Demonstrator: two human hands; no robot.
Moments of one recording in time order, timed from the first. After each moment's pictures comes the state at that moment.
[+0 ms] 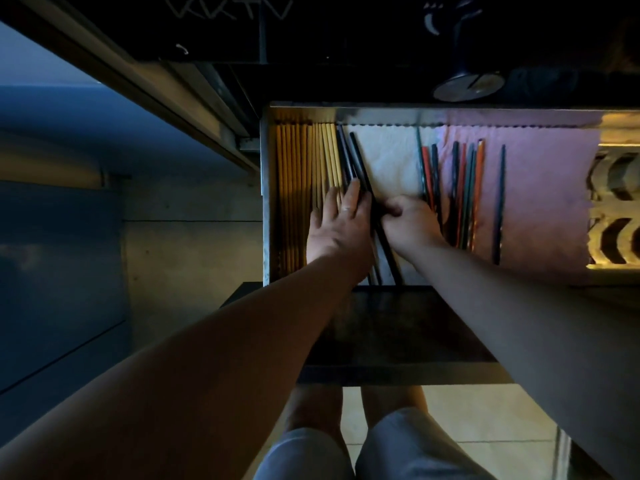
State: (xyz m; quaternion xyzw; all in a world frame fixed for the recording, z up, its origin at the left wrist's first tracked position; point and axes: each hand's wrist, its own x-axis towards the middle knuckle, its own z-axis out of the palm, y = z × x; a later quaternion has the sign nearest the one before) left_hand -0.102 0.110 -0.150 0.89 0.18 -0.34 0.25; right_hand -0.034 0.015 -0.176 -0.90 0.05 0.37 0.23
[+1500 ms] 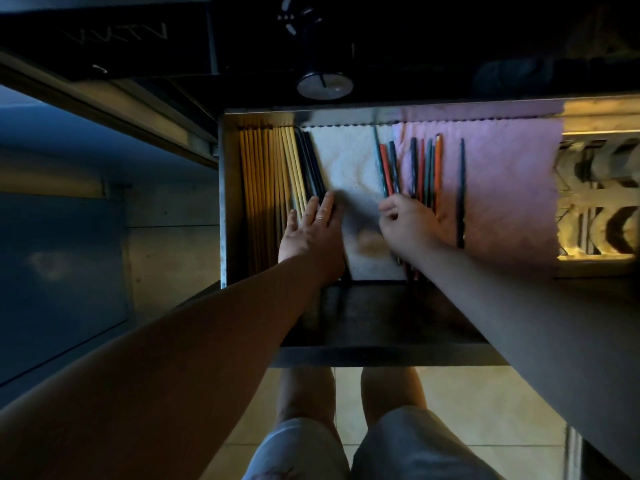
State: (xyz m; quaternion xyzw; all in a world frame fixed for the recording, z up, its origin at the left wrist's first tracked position) left_hand -0.098 0.075 -0.156 0.90 0.14 -0.39 0.14; right_hand -0.009 -0.058 -0.168 -0.91 -0.05 0.34 0.24
